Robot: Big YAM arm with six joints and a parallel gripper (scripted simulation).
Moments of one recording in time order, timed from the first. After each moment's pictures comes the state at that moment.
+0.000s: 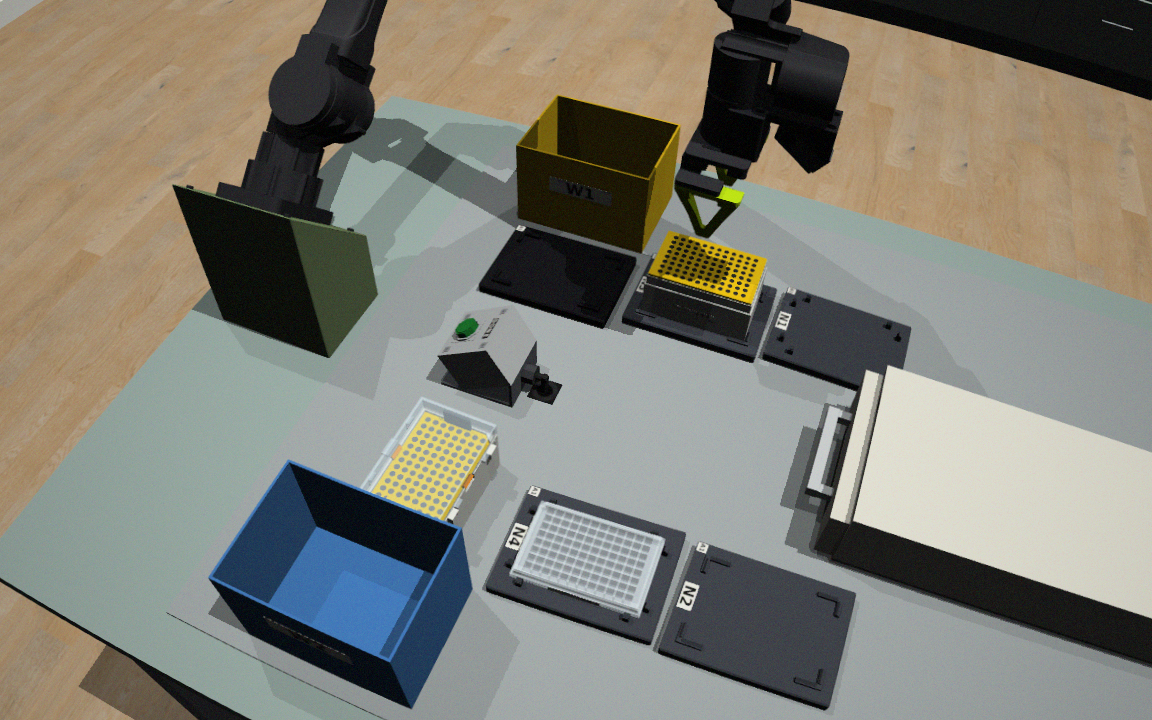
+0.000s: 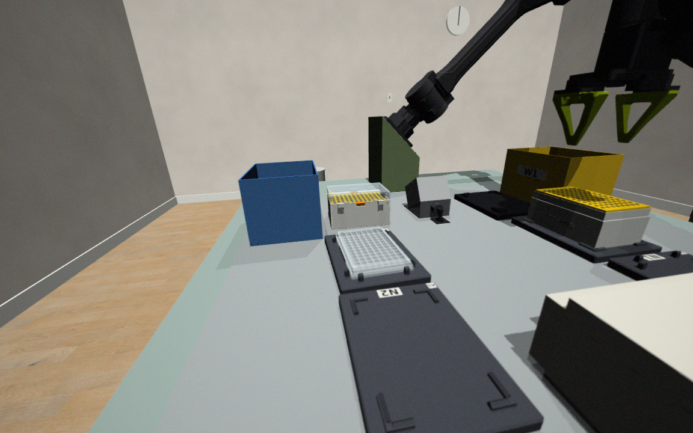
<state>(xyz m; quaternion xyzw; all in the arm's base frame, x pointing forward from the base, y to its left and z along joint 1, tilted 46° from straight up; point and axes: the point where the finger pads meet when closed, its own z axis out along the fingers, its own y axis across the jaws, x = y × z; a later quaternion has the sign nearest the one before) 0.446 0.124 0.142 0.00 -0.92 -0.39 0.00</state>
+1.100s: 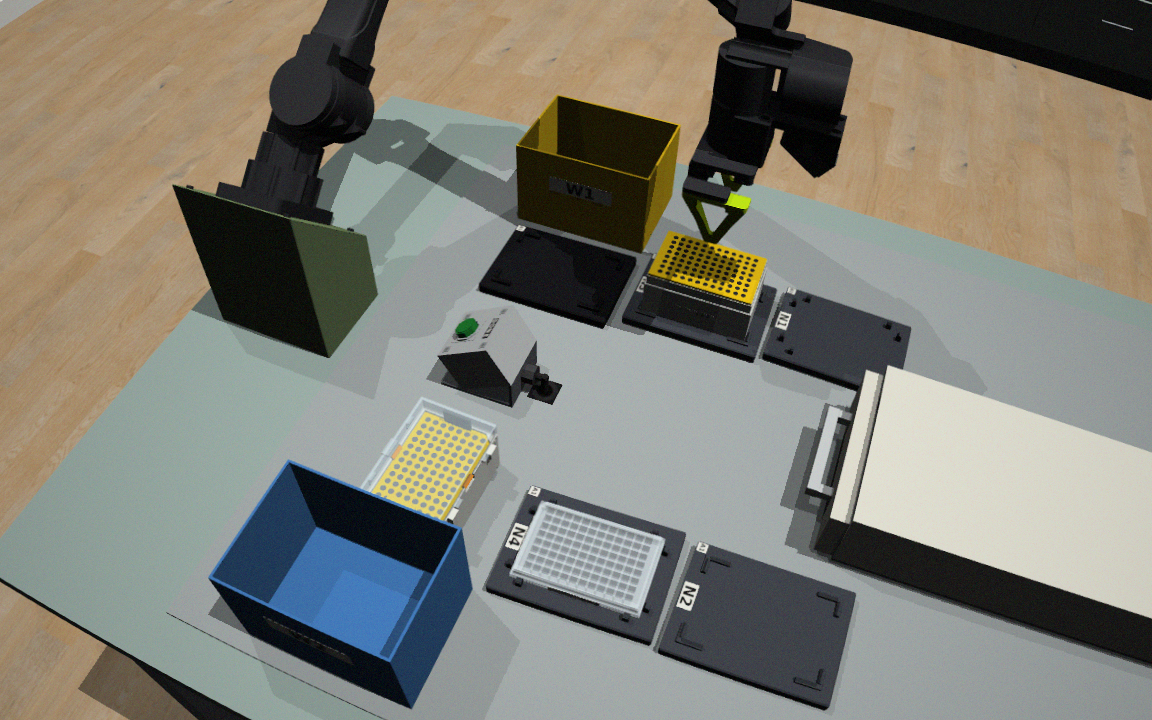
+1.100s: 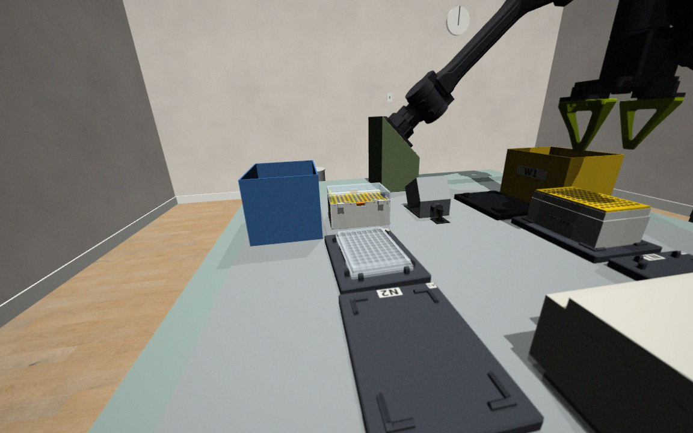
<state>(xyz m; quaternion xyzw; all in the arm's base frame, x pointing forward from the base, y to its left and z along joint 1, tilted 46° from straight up) 0.453 0.135 0.139 0.01 -0.92 -0.39 -0.01</state>
